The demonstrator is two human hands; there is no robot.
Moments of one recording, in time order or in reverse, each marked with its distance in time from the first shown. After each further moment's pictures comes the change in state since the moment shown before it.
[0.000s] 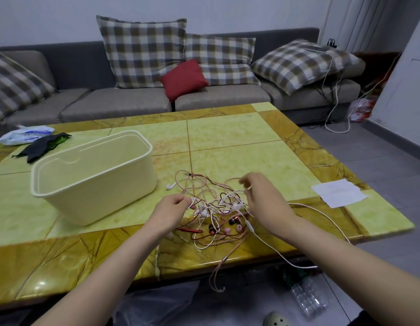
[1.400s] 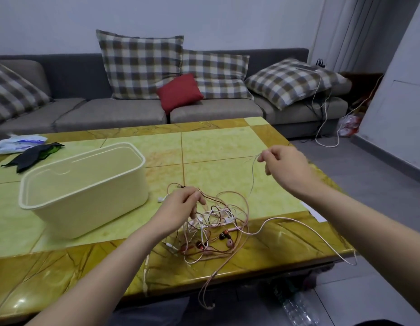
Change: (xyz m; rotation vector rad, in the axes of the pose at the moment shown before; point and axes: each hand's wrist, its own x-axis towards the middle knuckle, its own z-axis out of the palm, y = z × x) left_hand 0.010 0.036 0.008 0.098 -0.113 0.270; right_hand 0.034 -0.004 -0.096 0.195 0.211 0.159
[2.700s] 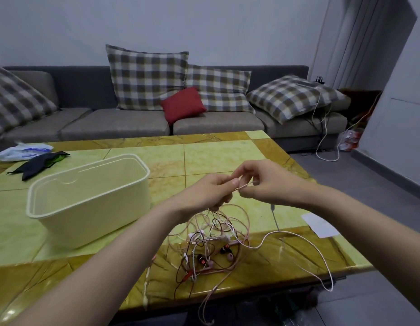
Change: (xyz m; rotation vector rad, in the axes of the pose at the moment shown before) left_hand 0.010 0.074 -0.009 -0.205 -0.323 0.114; right_hand -0.007 -0.036 -0.010 -0.016 -0.438 -0.266
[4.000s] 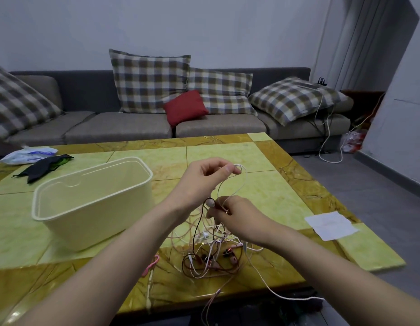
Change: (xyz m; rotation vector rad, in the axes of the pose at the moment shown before) left_hand -0.009 0.009 -0.010 -0.088 0.326 0.209; right_hand 0.003 -0.003 0.077 0.105 -0.029 0.095
